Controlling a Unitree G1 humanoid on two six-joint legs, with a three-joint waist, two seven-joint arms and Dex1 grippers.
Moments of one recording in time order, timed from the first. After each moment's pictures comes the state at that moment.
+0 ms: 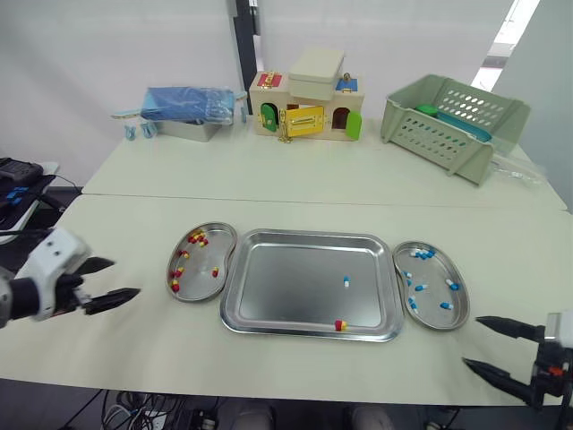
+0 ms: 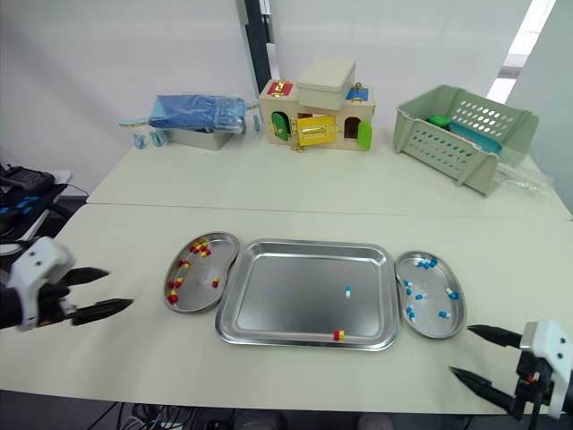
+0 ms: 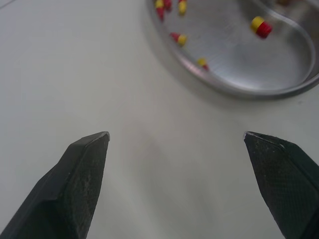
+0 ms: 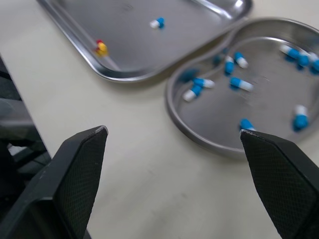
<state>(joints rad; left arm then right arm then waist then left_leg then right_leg) -0.06 1.09 0.35 0.06 -0.36 0.45 -1.17 0.59 -0.73 -0.52 -0.46 0.55 0.23 1.18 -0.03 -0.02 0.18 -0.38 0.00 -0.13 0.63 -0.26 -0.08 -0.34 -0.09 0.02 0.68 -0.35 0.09</state>
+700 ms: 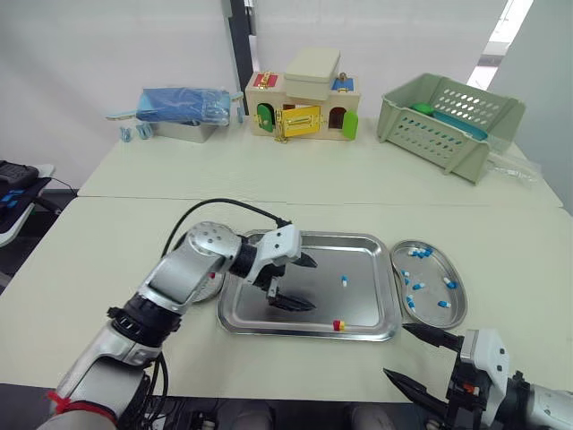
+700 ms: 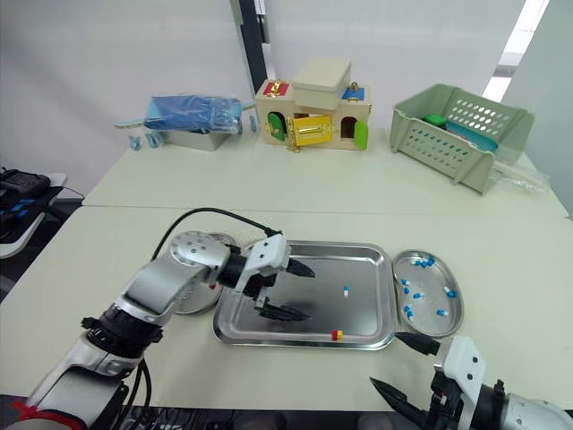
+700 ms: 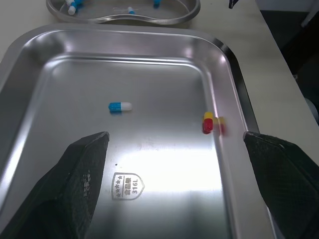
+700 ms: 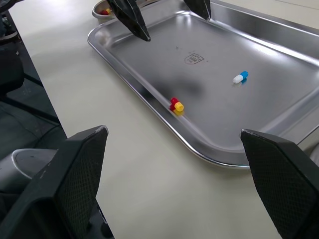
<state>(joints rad) -0.68 0.58 -0.42 -0.01 -0.23 0.47 -1.29 0.62 -0.59 -0.19 -0.73 0.44 0.25 0.86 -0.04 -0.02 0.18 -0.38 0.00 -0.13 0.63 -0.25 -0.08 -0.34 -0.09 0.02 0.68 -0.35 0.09</state>
